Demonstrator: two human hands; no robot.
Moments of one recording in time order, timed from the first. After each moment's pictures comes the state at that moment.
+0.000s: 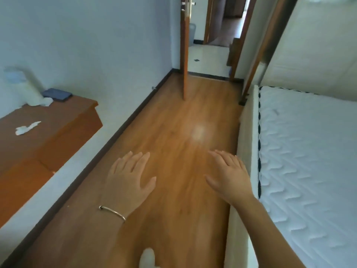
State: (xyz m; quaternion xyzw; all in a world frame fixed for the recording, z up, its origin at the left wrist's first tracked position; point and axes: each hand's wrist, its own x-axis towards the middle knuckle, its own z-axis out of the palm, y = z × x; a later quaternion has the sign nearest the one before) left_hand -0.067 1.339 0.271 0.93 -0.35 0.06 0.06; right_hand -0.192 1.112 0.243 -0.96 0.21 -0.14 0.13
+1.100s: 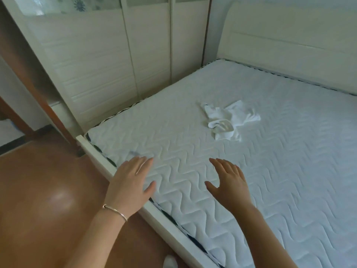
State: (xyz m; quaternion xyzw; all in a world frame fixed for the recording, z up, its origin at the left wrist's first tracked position) left_hand 0.110 0.594 0.253 0.48 -0.87 0.00 0.12; right_hand -0.145 0.654 0.224 -0.64 0.75 -0.18 0.05
